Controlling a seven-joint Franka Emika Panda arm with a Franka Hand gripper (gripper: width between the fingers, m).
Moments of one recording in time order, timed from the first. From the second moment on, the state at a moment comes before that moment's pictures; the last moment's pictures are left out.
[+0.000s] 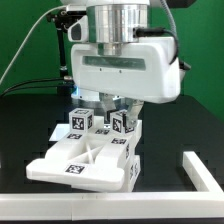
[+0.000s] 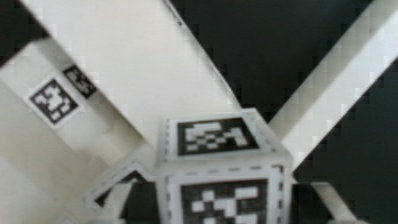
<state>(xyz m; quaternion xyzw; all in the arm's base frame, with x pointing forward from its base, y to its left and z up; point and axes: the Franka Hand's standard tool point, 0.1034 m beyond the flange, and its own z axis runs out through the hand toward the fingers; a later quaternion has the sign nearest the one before) 0.608 0.010 0.117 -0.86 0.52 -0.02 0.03</state>
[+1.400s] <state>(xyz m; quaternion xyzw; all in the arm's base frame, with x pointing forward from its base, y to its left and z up) 0.610 0.027 0.116 -0.99 0.17 -0.03 0.02</state>
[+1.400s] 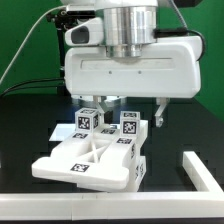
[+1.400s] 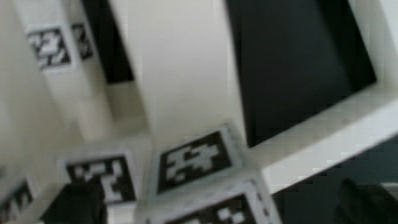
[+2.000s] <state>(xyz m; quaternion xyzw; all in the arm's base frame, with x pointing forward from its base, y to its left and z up) 0.610 0.026 0.115 -0.95 0.32 -0.02 0.03</state>
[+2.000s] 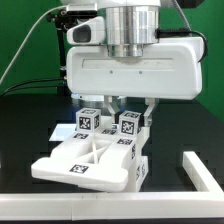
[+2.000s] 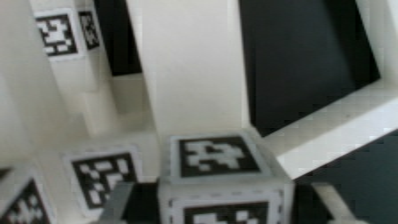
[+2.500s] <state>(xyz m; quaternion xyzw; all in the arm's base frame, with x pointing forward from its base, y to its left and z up) 0.609 0.026 0.115 -0.81 0.58 -0.01 0.04</state>
